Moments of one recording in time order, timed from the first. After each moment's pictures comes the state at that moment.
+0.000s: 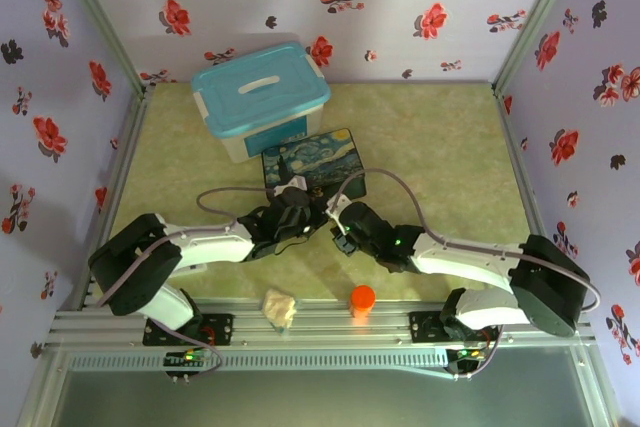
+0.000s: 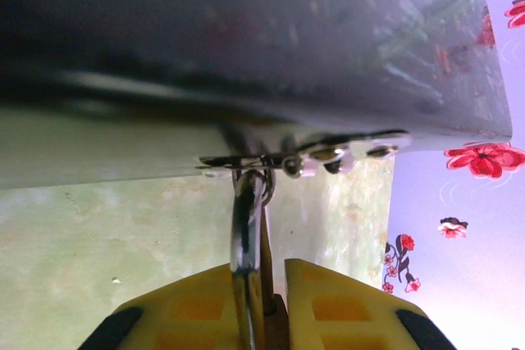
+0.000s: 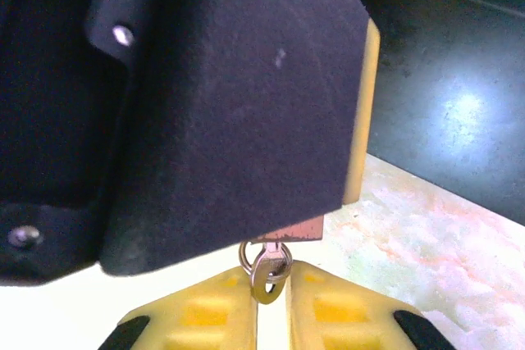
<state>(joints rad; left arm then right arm) -0.96 1.52 0.66 0.34 -0.04 -1.35 1.02 1.29 0.61 -0.10 0.24 0.10</state>
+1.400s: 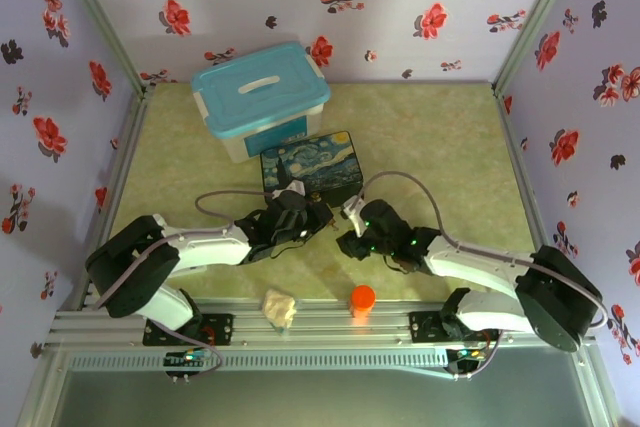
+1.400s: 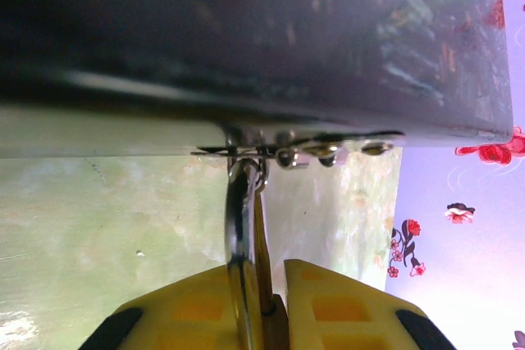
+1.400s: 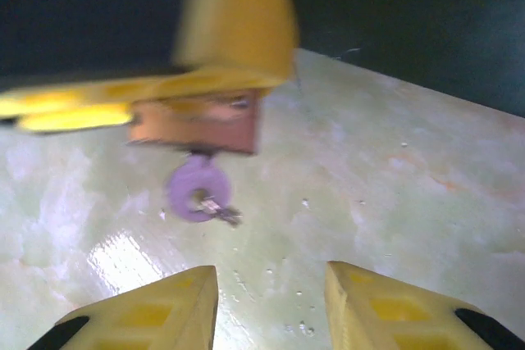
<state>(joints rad) -0.96 1.51 0.63 0.35 0.00 -1.35 0.91 1.21 0.50 -0.08 -0.02 0.17</state>
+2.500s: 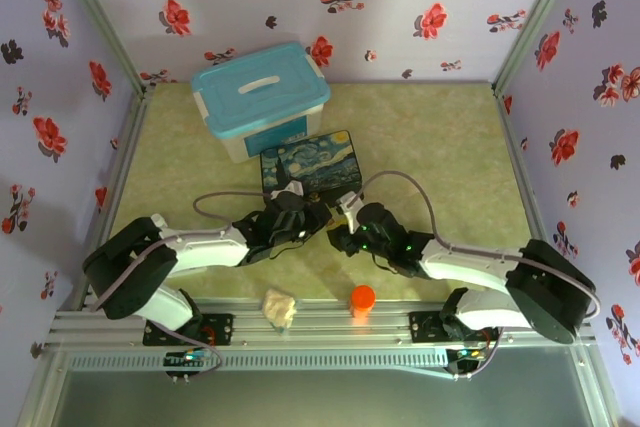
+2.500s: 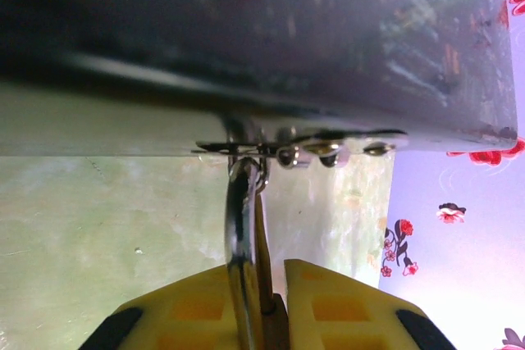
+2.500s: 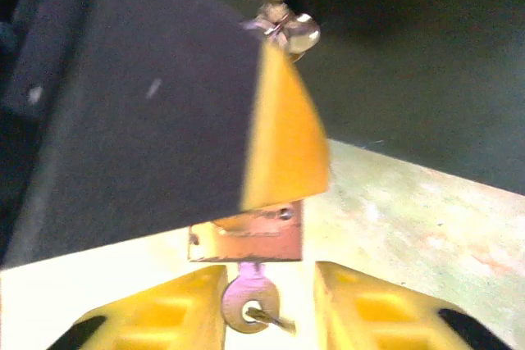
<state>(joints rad) -0.96 1.49 0.60 0.36 0.00 -1.36 0.92 1.23 0.45 0.18 -0.01 0.29</state>
